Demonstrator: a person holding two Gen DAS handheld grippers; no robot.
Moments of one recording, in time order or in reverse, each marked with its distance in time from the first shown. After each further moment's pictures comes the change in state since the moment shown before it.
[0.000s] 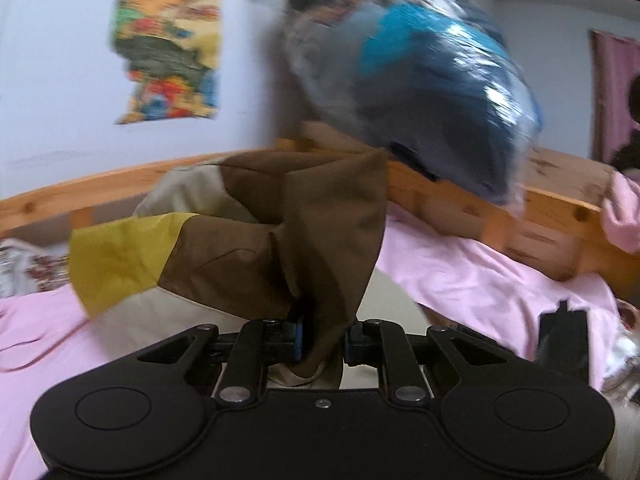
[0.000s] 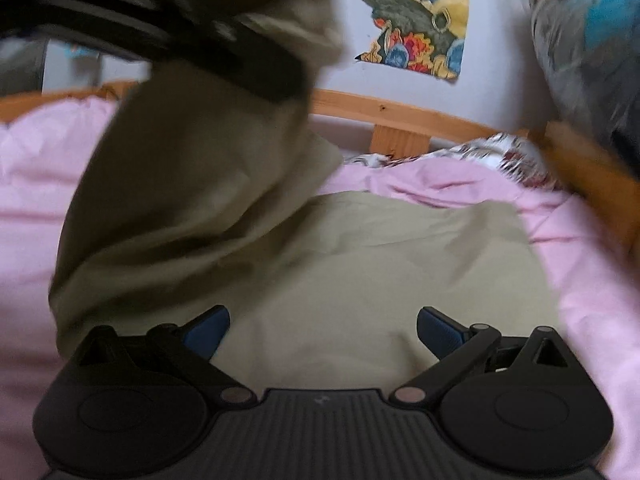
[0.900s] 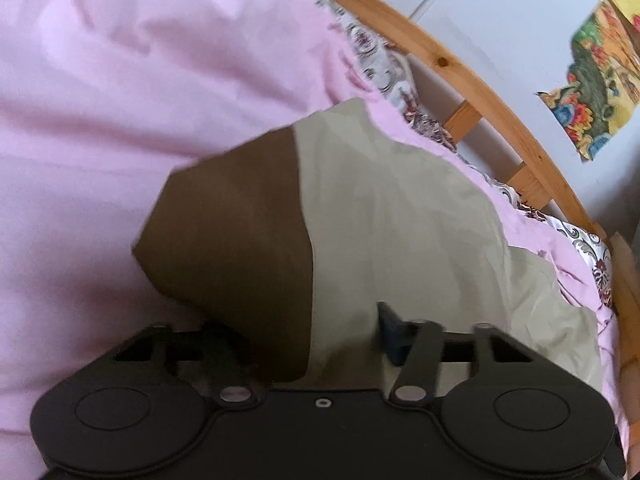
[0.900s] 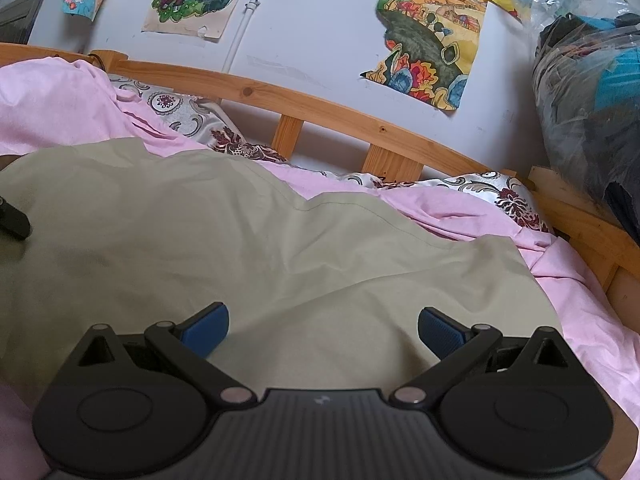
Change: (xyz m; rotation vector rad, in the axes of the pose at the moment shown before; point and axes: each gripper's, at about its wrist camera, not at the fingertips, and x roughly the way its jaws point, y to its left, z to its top) left arm -0.109 0.141 -0.168 -0.963 0.031 0.618; right arm 0.033 0.075 0.001 -0.074 -0.056 -0.160
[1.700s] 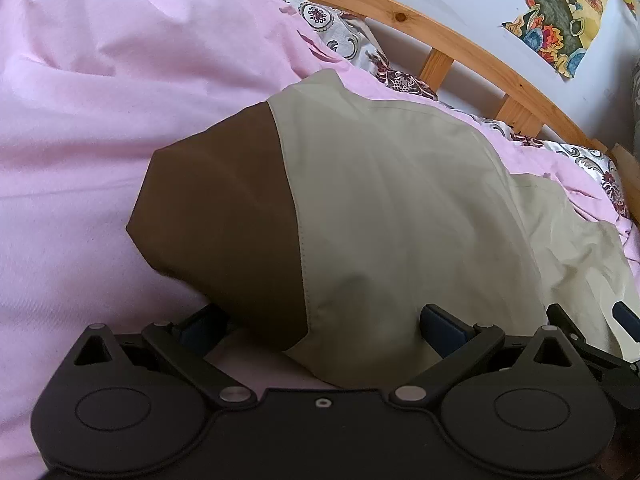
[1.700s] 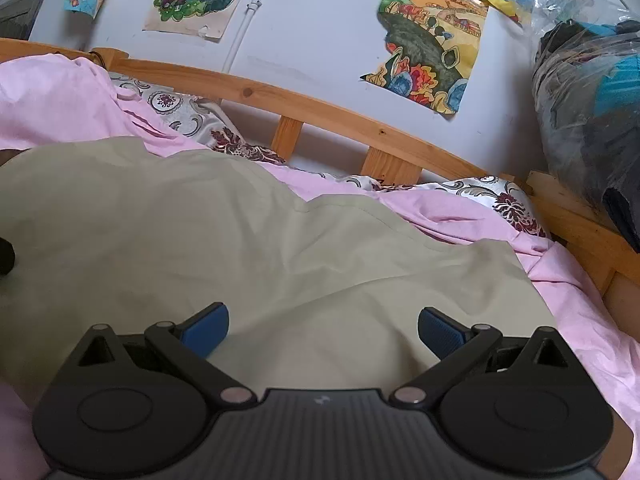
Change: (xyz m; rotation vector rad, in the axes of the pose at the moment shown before) left arm 0.004 0.001 -0.014 0.228 0.059 0.040; right arm -0.002 0.004 0.001 -0.013 -0.003 -0.015
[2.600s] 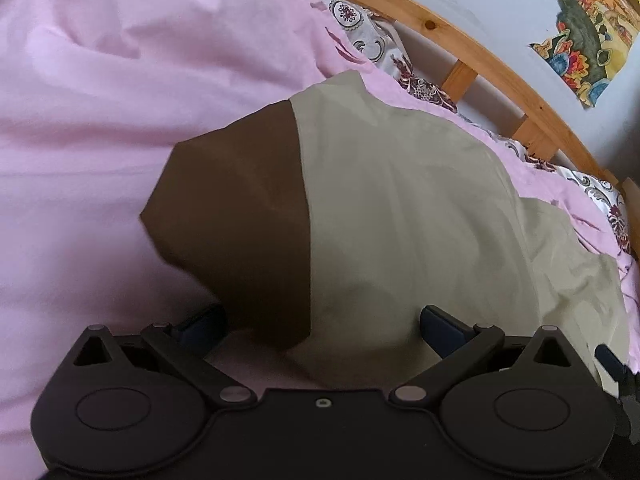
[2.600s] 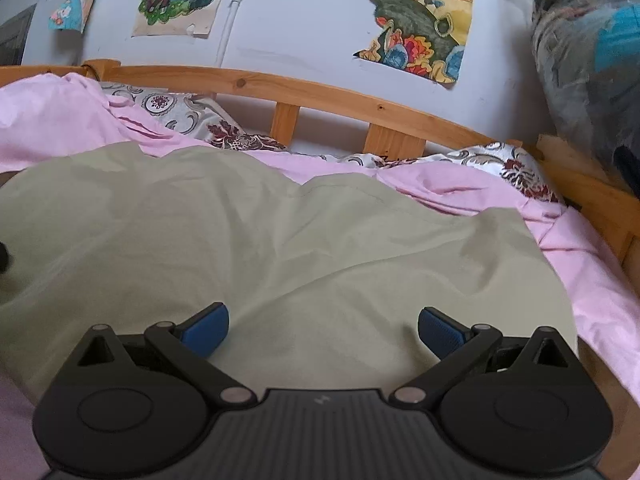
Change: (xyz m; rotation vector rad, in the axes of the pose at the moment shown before) left arm -0.004 0.004 0.005 -0.121 0.020 -0.004; right arm 0.008 -0.030 -0.001 0.091 0.060 0.085
